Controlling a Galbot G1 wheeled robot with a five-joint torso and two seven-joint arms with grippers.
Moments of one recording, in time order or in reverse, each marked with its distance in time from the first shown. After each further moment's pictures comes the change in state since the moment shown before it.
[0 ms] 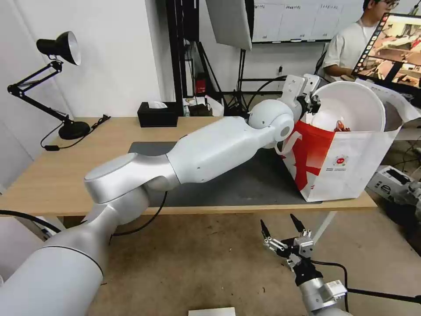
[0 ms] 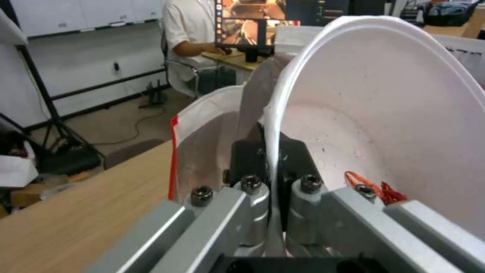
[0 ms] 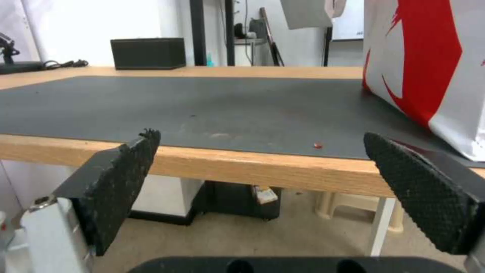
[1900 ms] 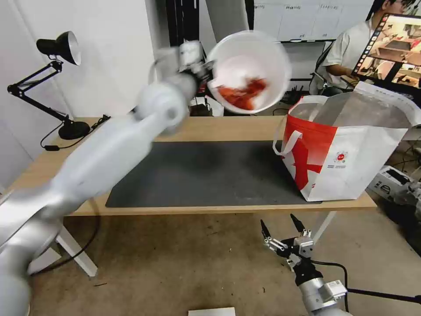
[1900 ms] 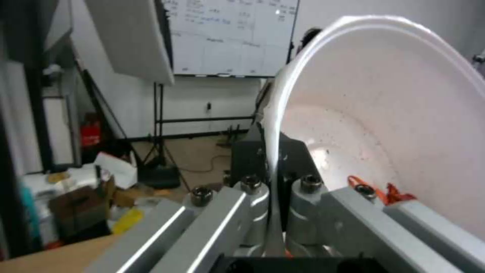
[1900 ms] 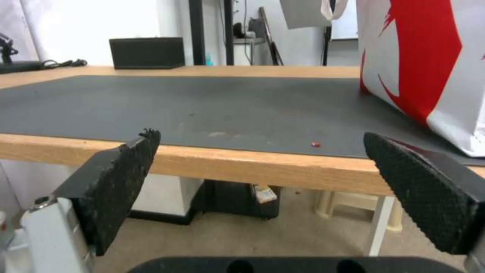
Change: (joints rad) left arm 0.055 0.402 -0.262 -0.361 -0.097 0.007 -0.217; right arm 0.000 0.000 0.000 0.000 0.000 0.000 0.000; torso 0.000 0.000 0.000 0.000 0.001
